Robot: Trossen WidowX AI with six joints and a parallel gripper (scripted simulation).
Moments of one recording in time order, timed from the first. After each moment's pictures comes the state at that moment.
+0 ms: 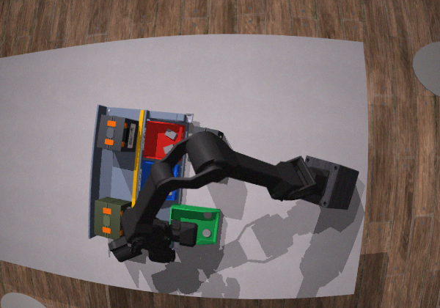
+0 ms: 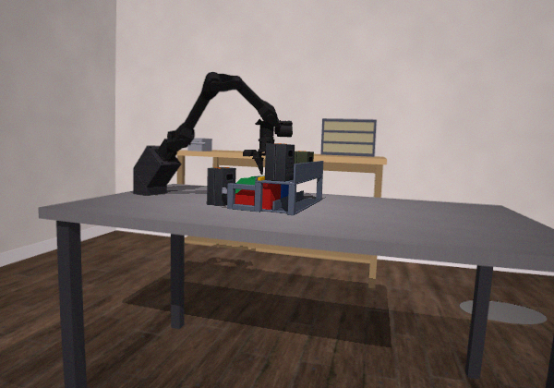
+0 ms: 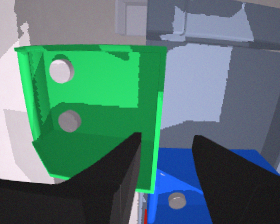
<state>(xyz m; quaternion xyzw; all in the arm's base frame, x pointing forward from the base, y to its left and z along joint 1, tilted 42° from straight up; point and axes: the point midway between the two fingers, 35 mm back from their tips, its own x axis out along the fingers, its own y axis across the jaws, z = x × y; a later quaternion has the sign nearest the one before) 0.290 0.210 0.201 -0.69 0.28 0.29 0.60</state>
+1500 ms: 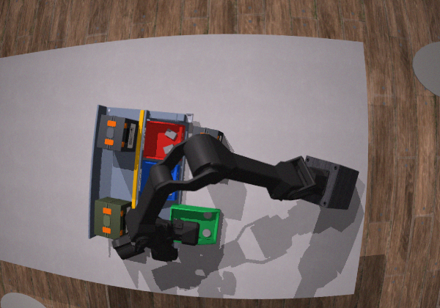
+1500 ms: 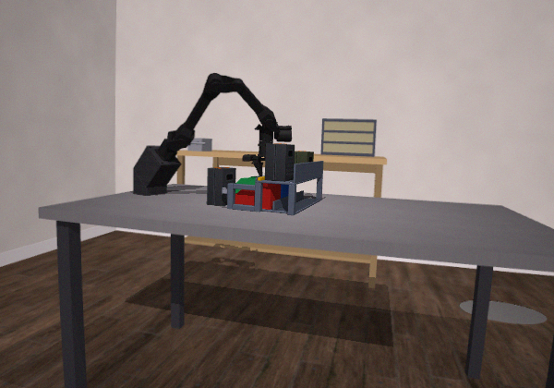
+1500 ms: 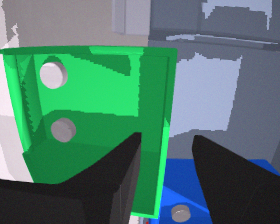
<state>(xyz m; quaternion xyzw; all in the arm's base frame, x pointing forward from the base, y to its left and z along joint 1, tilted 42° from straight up) 0.302 0.209 0.185 -0.69 0.28 0.29 0.60</state>
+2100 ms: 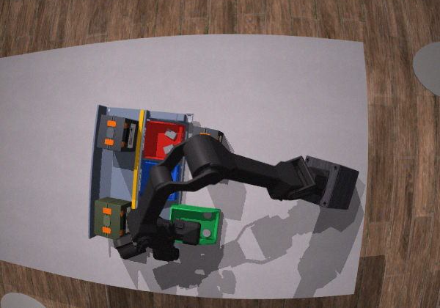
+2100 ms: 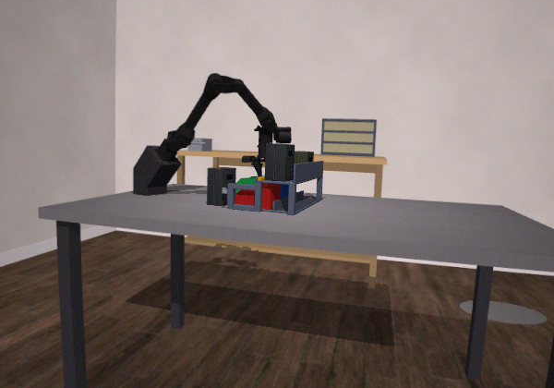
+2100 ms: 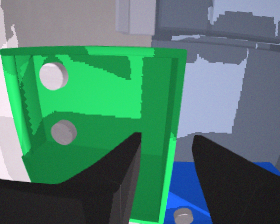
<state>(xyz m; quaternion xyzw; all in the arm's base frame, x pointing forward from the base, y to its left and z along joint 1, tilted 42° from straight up) 0.304 0.209 0.179 -0.69 0.28 0.29 0.60</state>
